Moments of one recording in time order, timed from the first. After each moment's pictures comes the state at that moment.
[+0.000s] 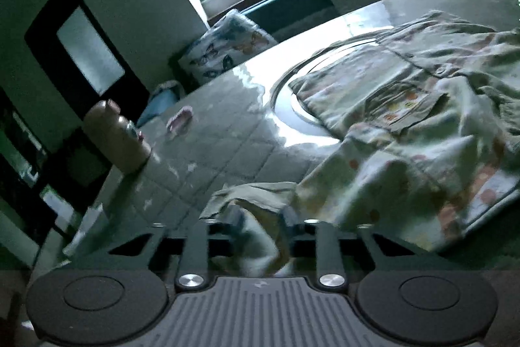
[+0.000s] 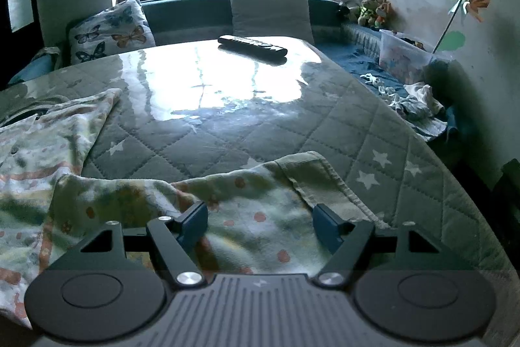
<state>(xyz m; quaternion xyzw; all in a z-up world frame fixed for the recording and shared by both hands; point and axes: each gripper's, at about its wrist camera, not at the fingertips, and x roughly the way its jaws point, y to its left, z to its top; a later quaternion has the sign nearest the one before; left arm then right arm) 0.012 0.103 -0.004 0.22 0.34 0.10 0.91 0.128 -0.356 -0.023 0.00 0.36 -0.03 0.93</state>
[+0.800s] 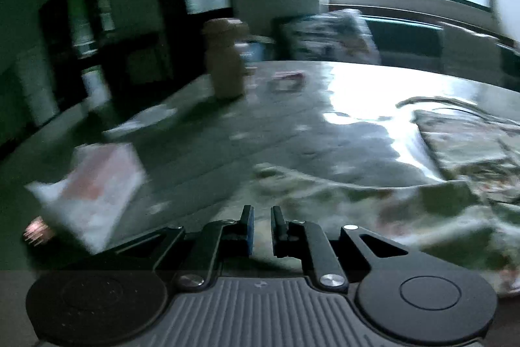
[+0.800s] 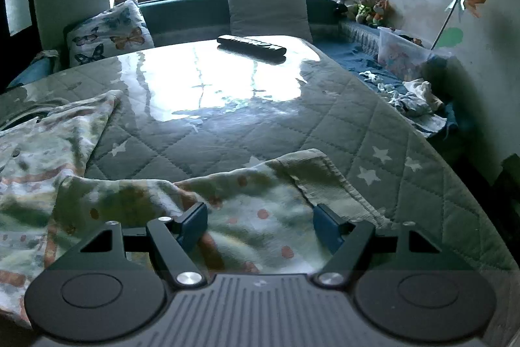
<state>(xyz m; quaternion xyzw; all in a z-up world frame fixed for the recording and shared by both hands) -0.022 0.194 0.019 -0.01 0.32 0.23 0.92 0.127 -0.355 -0.021 0.00 0.36 -0.03 0.93</state>
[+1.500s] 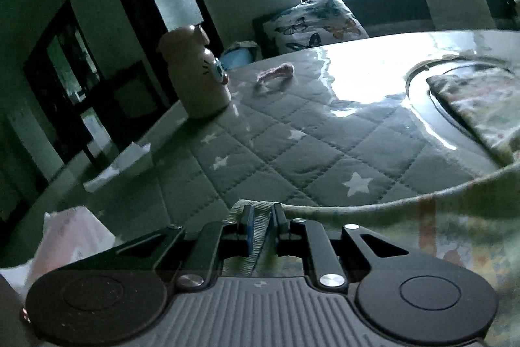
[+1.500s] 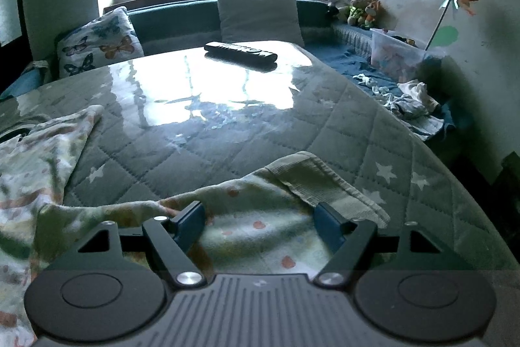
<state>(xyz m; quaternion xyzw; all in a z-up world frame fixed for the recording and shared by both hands) 0.047 0.203 -0.021 0.11 0.33 0.24 0.91 0.156 -0.361 -0.028 0.01 0.35 -0.05 0.94</state>
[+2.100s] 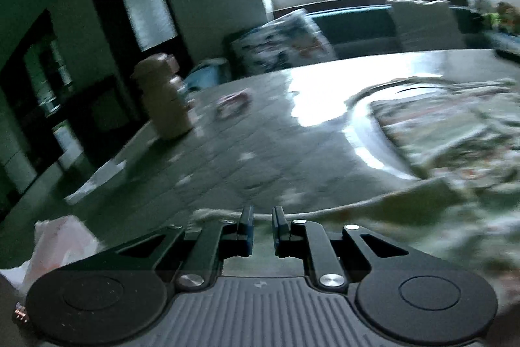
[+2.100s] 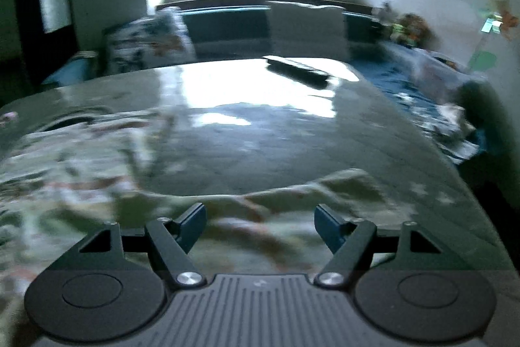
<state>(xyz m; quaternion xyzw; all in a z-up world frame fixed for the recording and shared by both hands) 0.019 0.159 0.011 0.09 0.31 0.16 0.93 0.119 -0.321 0.007 -0.01 0.34 0.06 0.94</state>
